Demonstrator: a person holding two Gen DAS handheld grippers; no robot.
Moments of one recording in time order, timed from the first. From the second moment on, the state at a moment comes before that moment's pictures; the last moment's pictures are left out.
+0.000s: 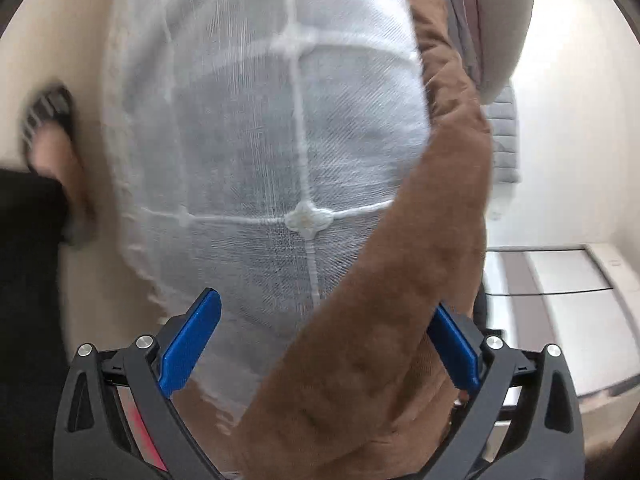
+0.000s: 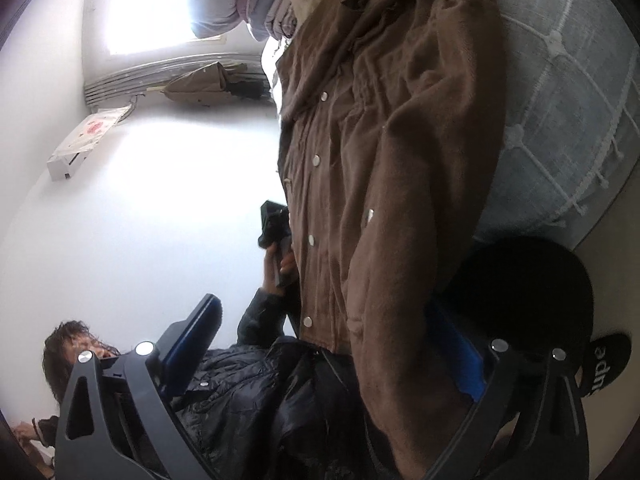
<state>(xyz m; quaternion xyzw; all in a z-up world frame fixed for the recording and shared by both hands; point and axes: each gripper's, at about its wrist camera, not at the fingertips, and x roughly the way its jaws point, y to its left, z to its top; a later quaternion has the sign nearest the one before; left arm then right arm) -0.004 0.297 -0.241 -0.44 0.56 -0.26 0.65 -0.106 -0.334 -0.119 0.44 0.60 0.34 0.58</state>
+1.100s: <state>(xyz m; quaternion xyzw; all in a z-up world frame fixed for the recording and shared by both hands) -0.070 0.201 -0.128 -0.25 0.59 -0.28 0.72 -0.164 -0.303 -0.100 0.39 0.53 0.22 0.72</state>
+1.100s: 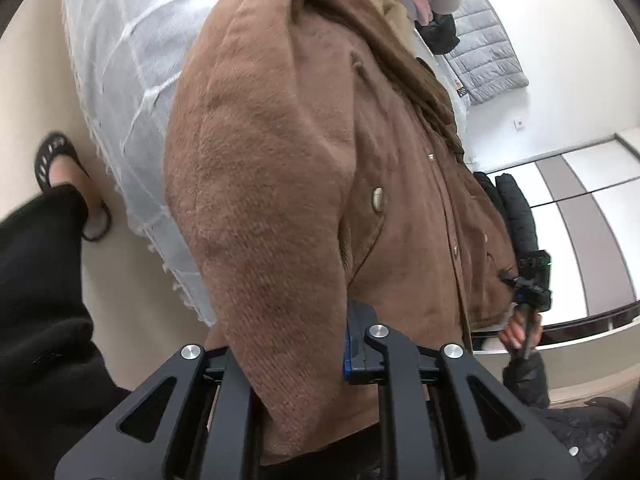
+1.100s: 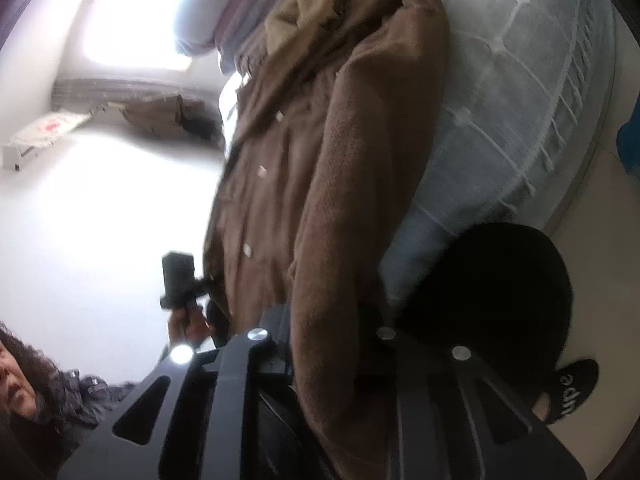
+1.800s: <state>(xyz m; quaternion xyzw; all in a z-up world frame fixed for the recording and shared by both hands) -0.098 0.219 -0.062 -0.26 0.52 -0.32 0.75 -0.198 -0.339 -0.099 0.49 0.45 0.24 0.71</state>
